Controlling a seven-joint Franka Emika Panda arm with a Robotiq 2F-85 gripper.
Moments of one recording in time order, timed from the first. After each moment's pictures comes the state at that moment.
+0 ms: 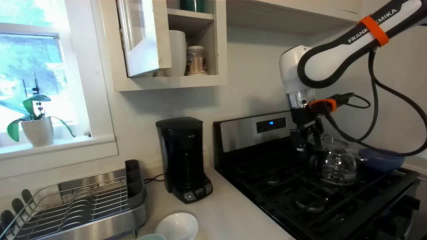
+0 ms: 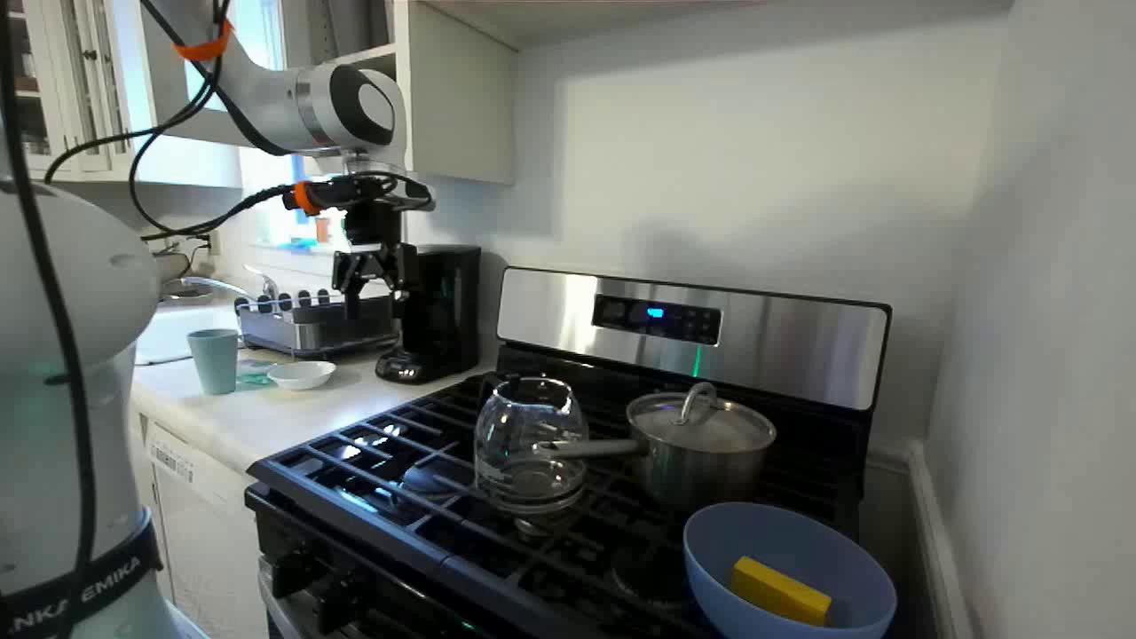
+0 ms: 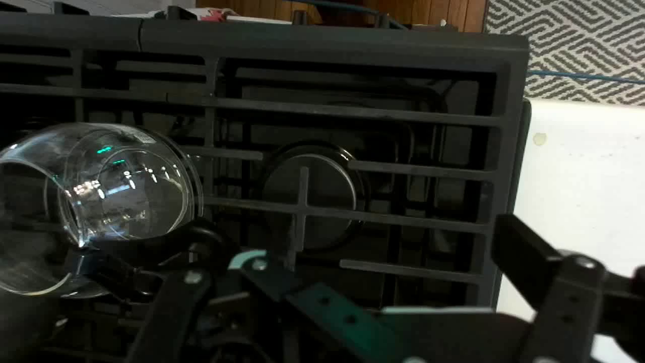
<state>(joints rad) 0.06 -0.28 0.26 -2.44 -0.05 1.95 0.30</state>
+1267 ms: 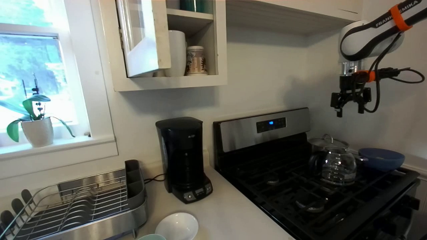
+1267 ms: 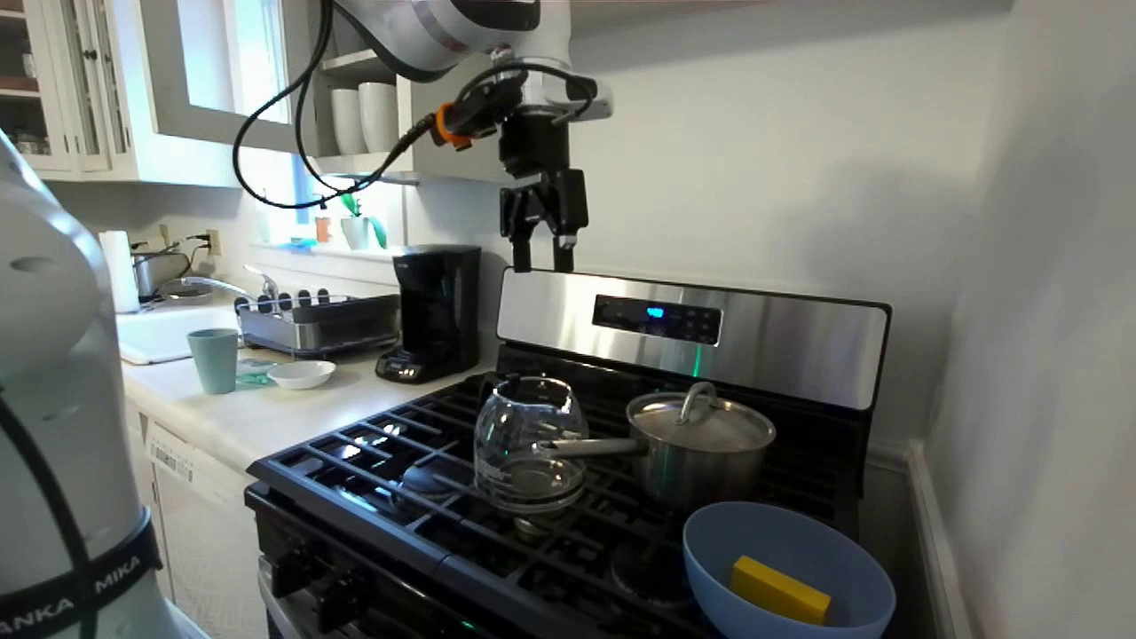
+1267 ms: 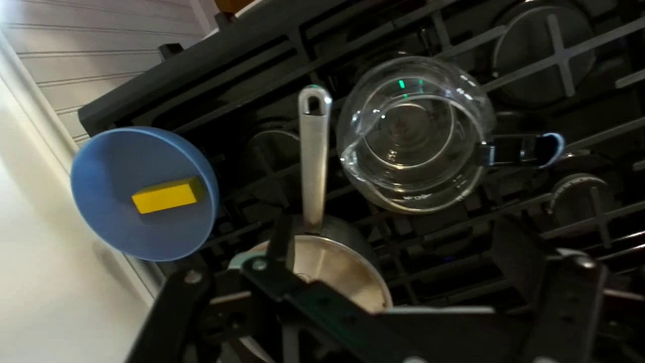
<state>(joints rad) -0.23 -0.43 -0.12 -2.38 -0.21 1.96 0.21</state>
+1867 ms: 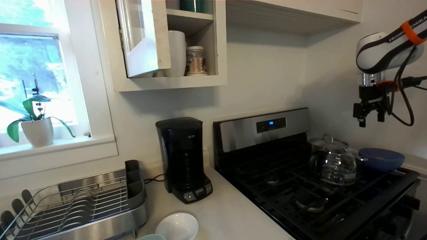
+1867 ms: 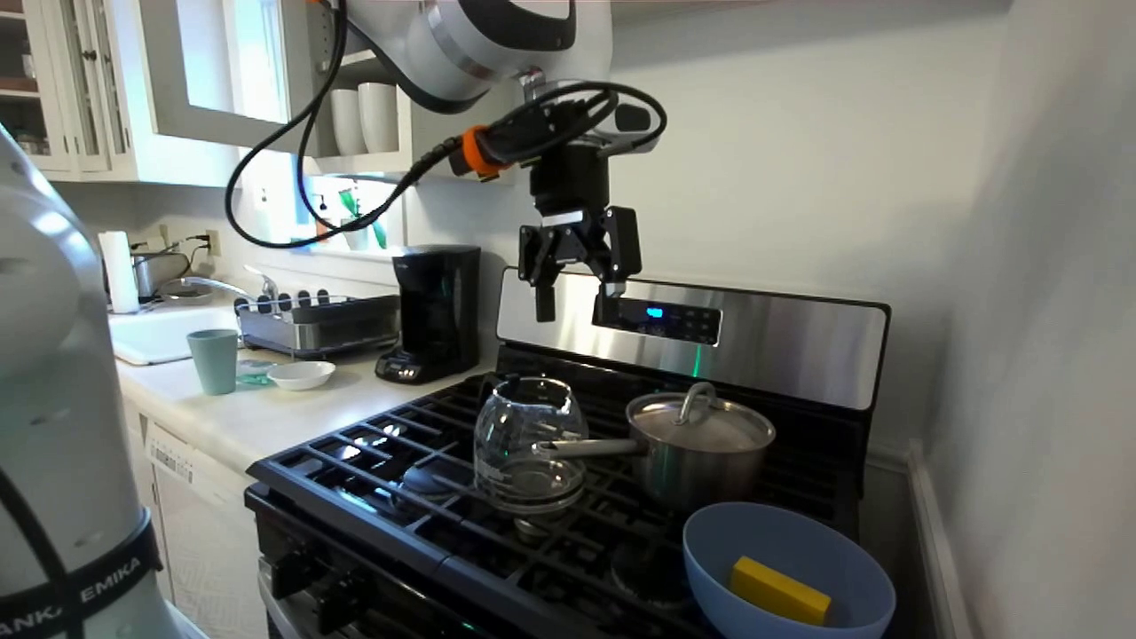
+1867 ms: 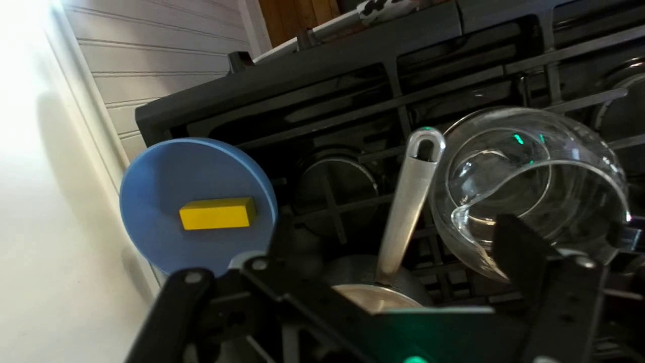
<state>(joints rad) -0.29 -0.43 -0.24 -2.47 -0.32 2.03 -0.02</state>
